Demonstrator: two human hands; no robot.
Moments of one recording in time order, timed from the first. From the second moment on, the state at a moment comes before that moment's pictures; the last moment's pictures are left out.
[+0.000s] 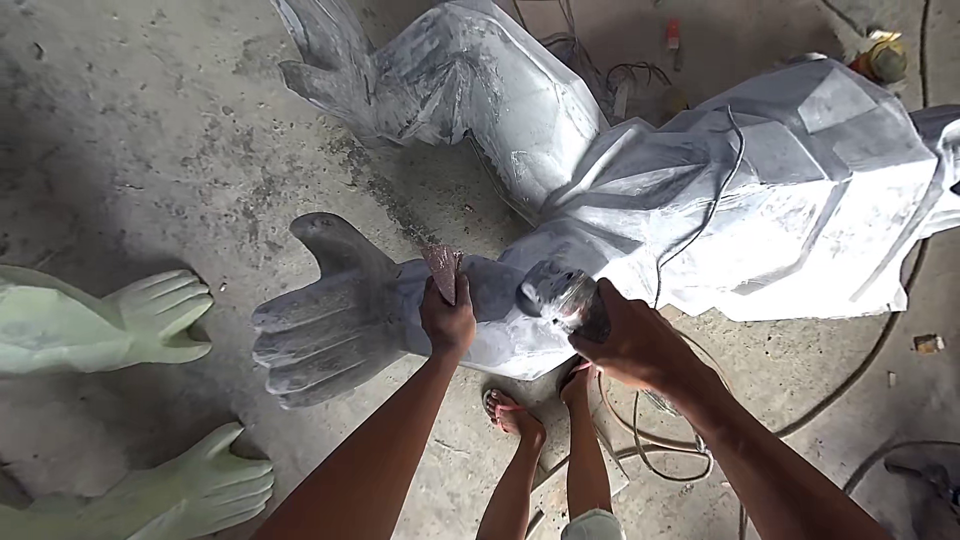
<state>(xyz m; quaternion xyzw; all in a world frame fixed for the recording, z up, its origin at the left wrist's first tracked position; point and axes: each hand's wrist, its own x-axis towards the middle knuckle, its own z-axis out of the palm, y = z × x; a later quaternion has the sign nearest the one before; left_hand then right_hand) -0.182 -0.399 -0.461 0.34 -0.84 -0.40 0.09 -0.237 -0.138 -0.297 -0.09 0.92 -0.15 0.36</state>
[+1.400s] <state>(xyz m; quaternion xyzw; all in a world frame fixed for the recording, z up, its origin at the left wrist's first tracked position) -0.184 -0.403 -0.457 0.32 -0.84 -0.43 0.08 -0.058 -0.140 -0.366 0.25 0.89 -0.30 0.26</state>
